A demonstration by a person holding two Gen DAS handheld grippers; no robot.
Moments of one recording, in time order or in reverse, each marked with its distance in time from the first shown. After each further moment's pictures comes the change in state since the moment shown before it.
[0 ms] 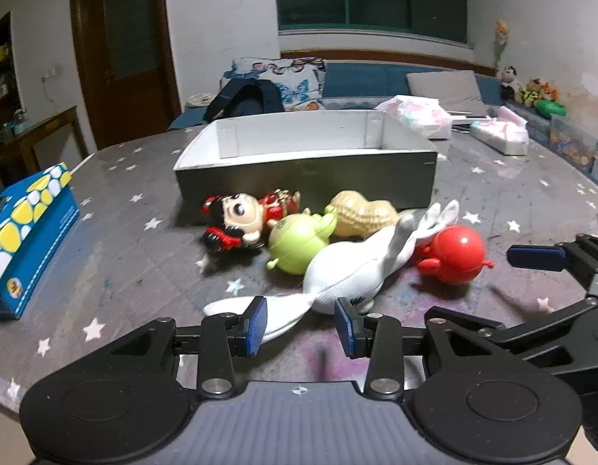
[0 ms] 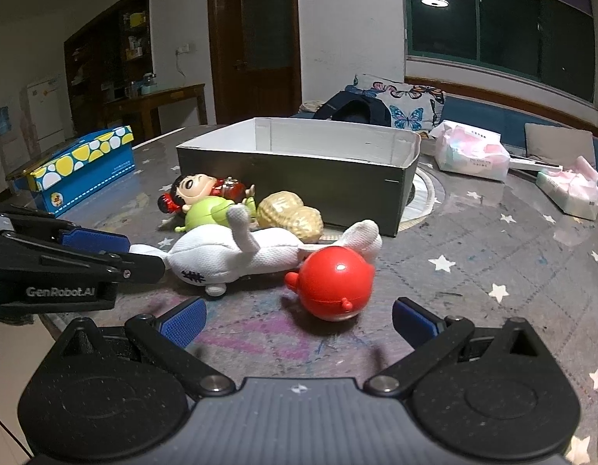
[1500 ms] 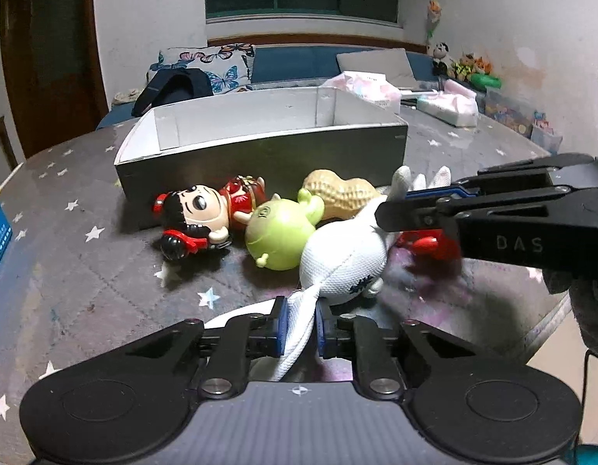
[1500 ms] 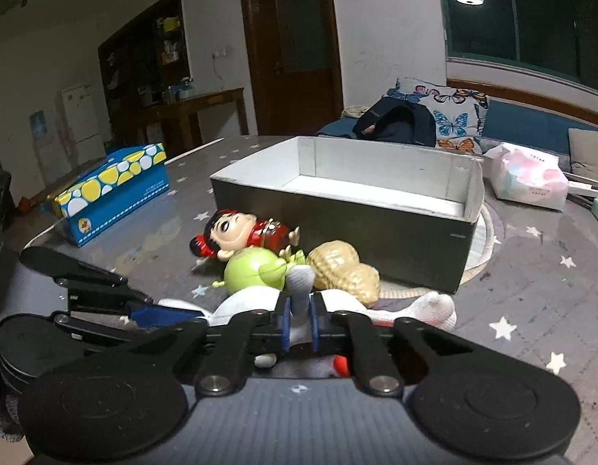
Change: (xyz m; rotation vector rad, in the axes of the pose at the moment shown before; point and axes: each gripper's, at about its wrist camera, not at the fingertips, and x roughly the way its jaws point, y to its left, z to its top) left arm 0.038 0.035 0.004 0.095 0.044 -0.227; right arm 0.031 0.011 0.046 -0.017 -0.004 0.148
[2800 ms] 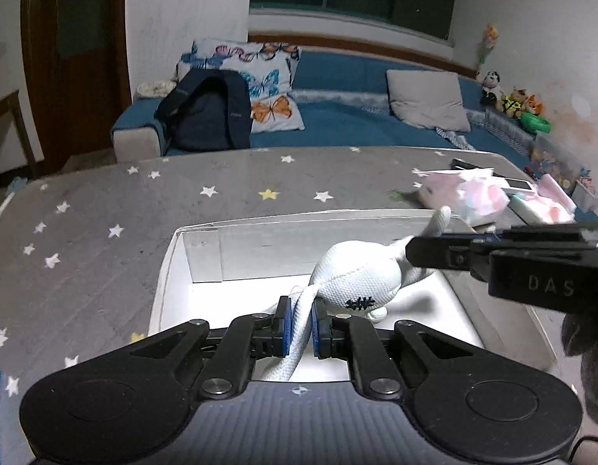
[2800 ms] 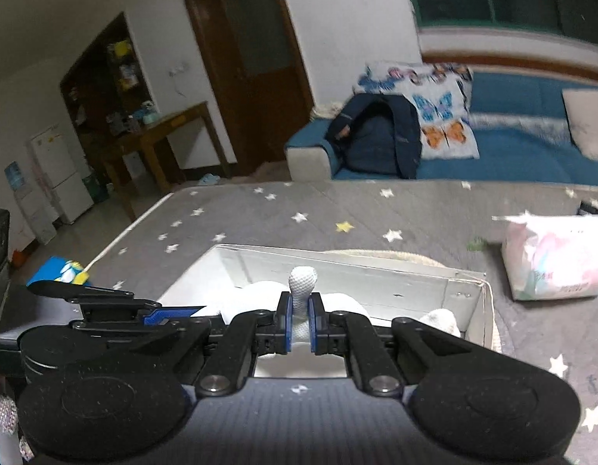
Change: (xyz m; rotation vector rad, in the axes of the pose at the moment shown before) left arm 0.120 0.095 0.185 -0.131 0.043 0.046; right arm 0.145 -0.102 0.163 0.190 0.063 -0.015
